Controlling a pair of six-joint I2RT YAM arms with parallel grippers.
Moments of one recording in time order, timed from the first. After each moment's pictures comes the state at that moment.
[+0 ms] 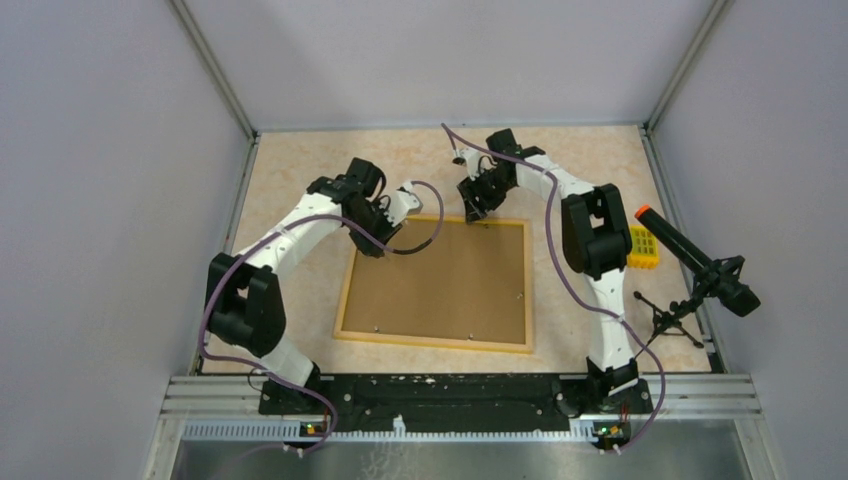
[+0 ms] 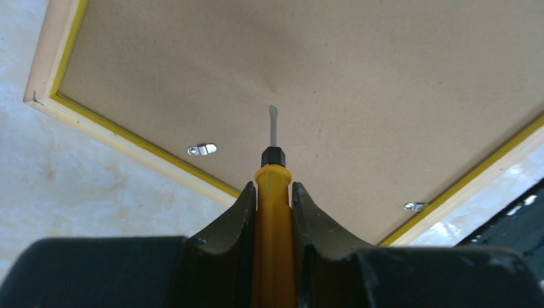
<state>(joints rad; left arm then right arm) -0.41 1.61 1.29 -0.91 0.22 0.57 0.38 2.25 1.80 -0.68 -0.47 -0.38</state>
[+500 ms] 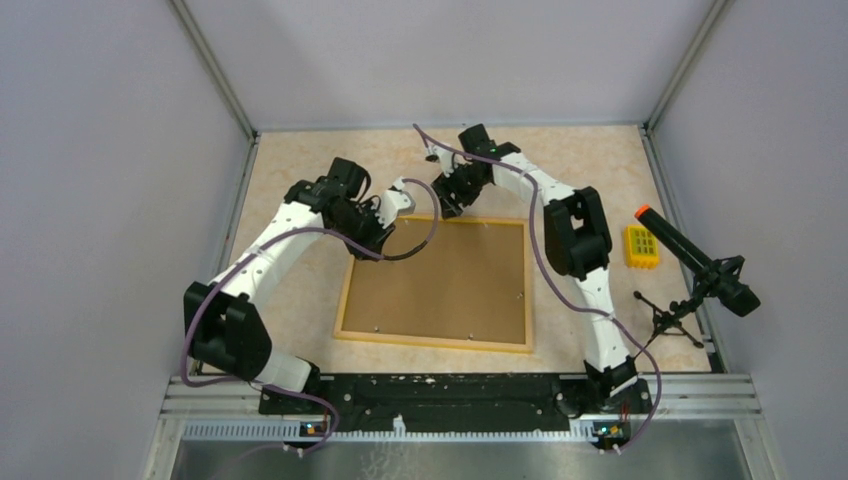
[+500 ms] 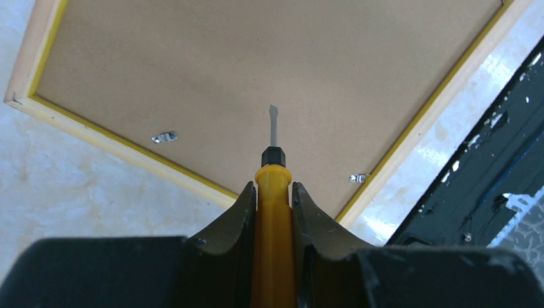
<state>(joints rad) -0.37 1.45 1.27 -1.00 0.40 0.61 0.50 2.35 2.00 -0.70 -0.44 -0.38</state>
